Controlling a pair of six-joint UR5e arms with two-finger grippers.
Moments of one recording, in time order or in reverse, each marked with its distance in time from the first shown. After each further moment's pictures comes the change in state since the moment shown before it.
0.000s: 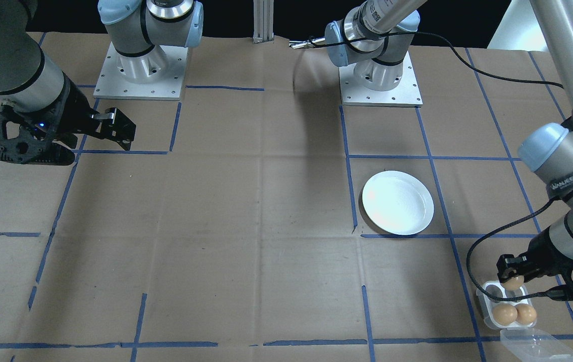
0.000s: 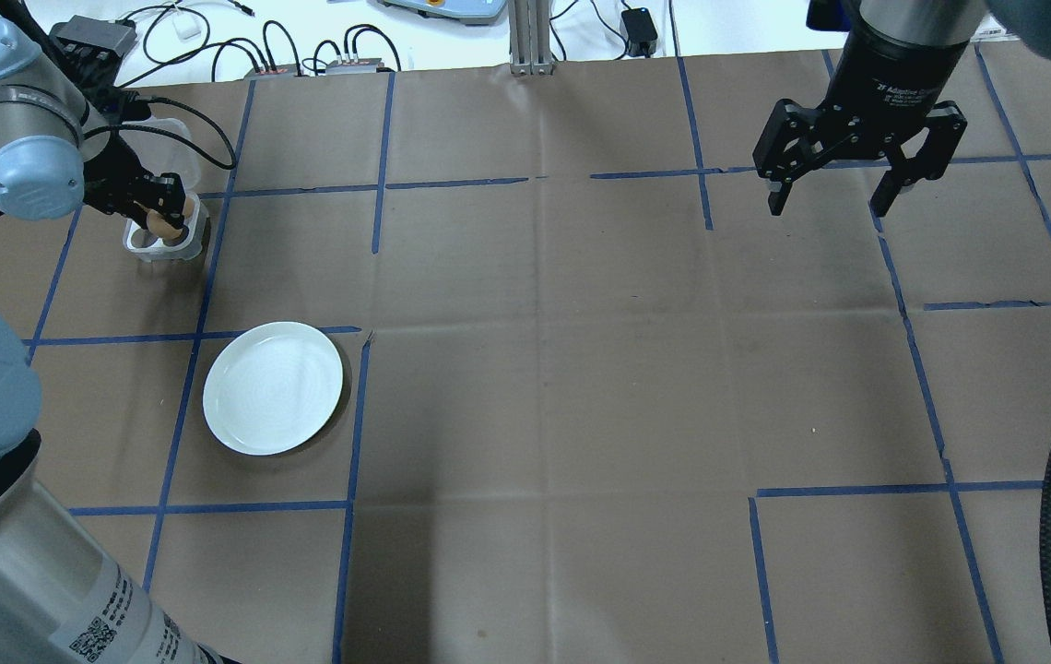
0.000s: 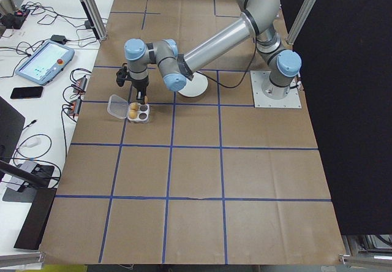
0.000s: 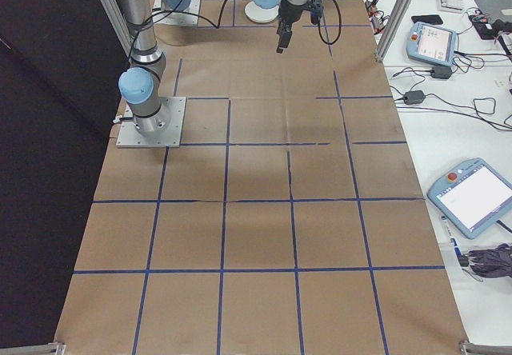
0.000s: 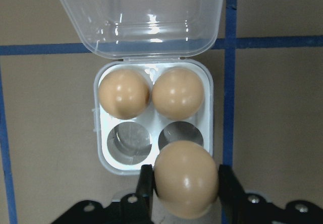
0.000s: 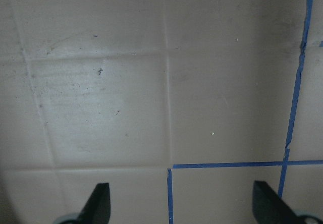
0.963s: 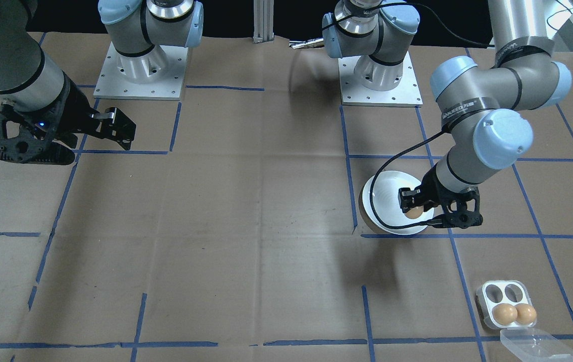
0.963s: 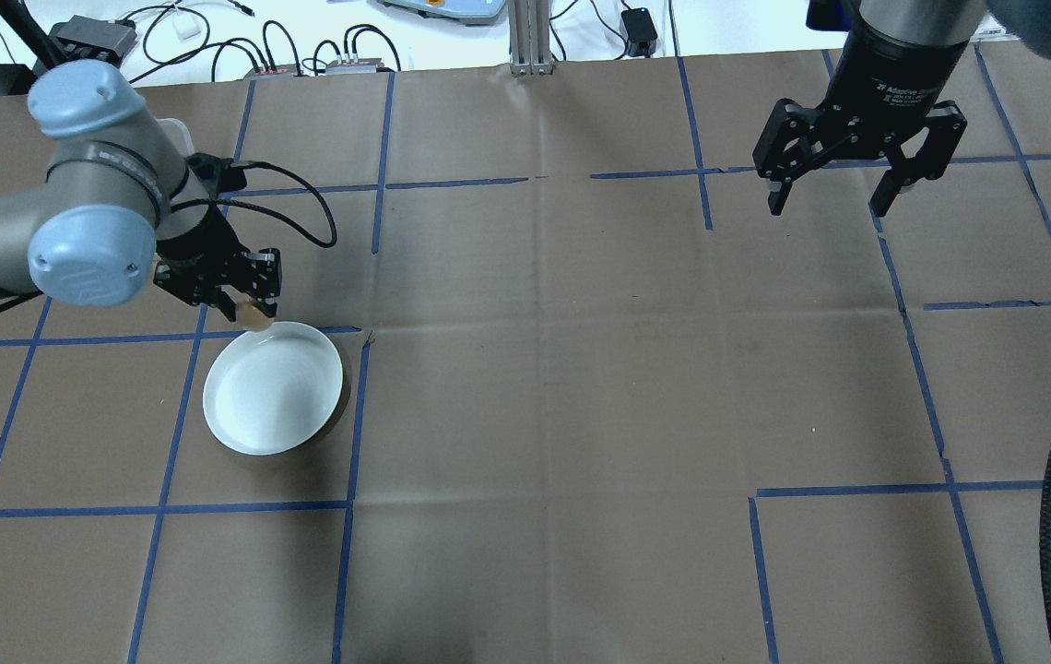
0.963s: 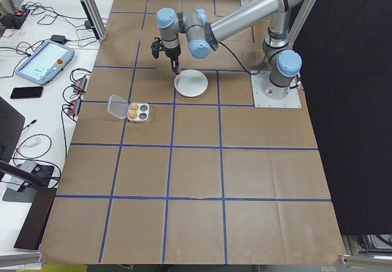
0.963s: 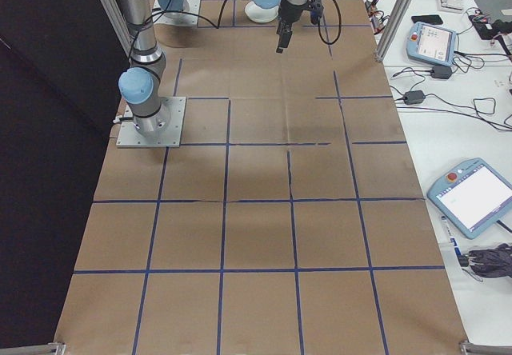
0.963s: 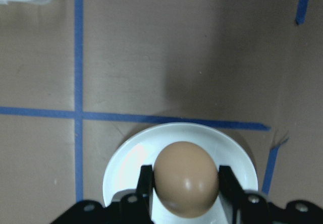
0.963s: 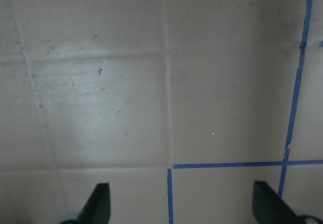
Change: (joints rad) left arm -0.199 0.253 -0.413 -0.057 -0.005 -0.273; right arm 0.000 0.000 0.000 0.000 0.000 0.000
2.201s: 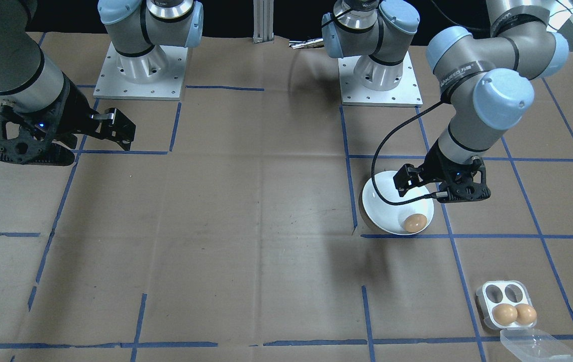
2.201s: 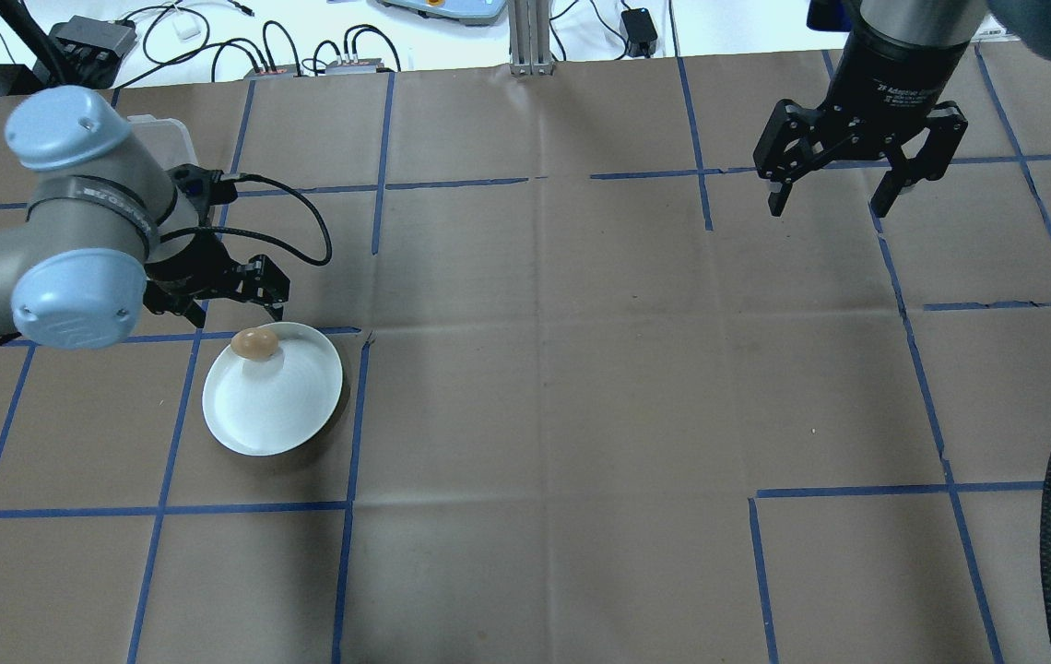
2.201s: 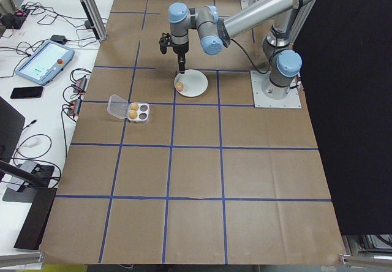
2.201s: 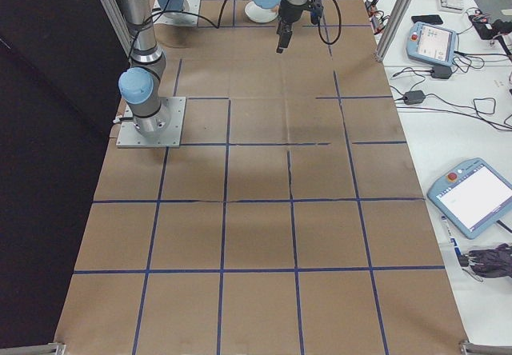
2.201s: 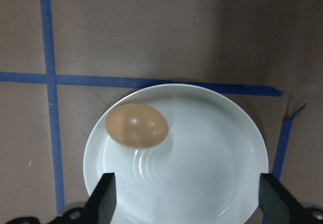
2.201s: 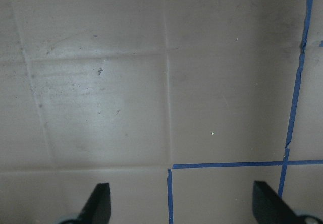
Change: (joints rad) left arm 0.008 0.142 0.007 -0.035 0.004 0.014; right arm 0.000 0.000 0.000 0.000 0.000 0.000
